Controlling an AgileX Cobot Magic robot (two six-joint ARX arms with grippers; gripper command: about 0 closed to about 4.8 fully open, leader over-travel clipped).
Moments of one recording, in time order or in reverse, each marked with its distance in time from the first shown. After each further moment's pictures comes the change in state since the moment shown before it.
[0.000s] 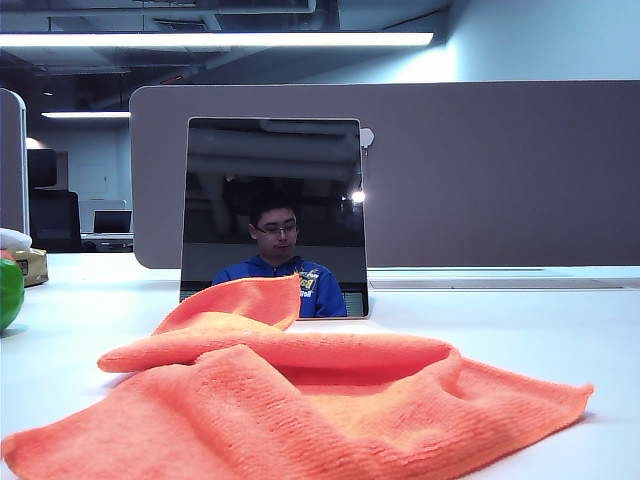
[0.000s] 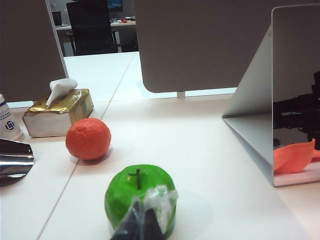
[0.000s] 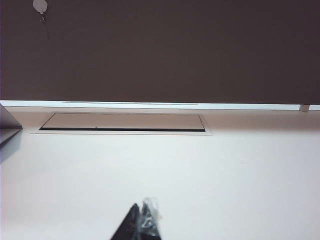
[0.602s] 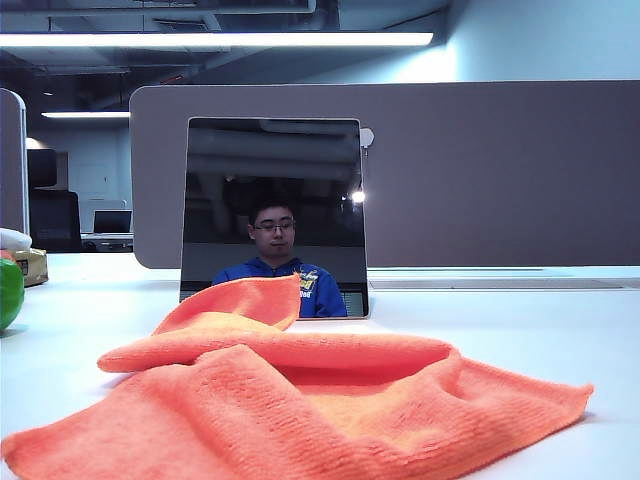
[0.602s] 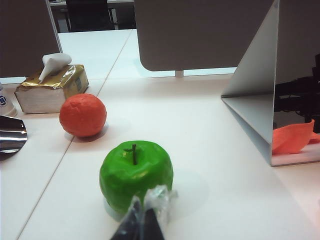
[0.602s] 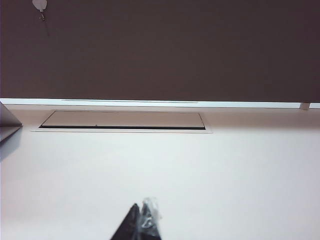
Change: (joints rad) left arm 0.000 0.000 0.000 -0.072 0.000 -0.026; right arm 0.000 0.000 0.000 -0.006 0.000 0.000
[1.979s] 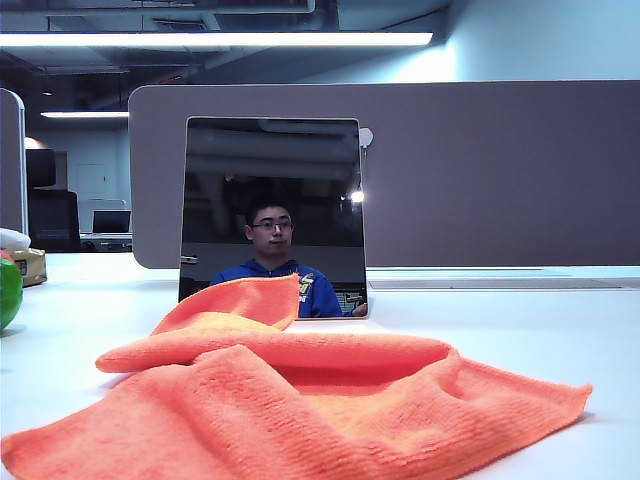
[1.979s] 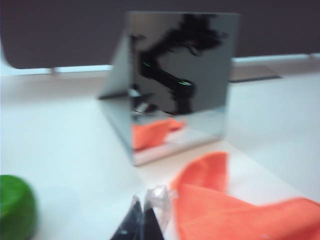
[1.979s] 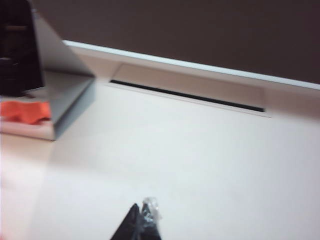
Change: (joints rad) left arm 0.000 0.241 0.338 -0.225 0.454 -0.090; right arm 0.006 0.404 0.613 -0.546 -0.237 -0.111
